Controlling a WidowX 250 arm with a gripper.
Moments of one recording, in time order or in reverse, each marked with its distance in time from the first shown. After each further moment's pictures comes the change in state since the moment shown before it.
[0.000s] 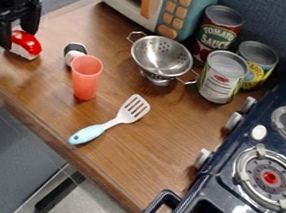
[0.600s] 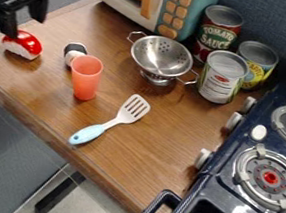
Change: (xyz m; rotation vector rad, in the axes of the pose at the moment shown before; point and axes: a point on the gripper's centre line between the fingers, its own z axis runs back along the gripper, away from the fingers) arm -0.002 0.000 0.030 -0.112 0.031 -0.018
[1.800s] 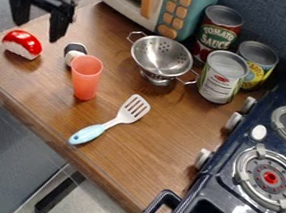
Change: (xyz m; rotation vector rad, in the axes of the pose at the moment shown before) arm -0.042 0.008 0.012 0.079 0.069 -1.369
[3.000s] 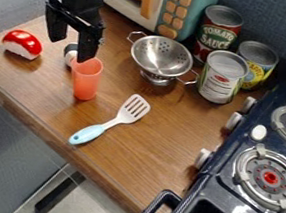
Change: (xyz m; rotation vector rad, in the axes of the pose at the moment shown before) arm -0.004 -0.061 0.009 -0.079 -0.053 -0.434
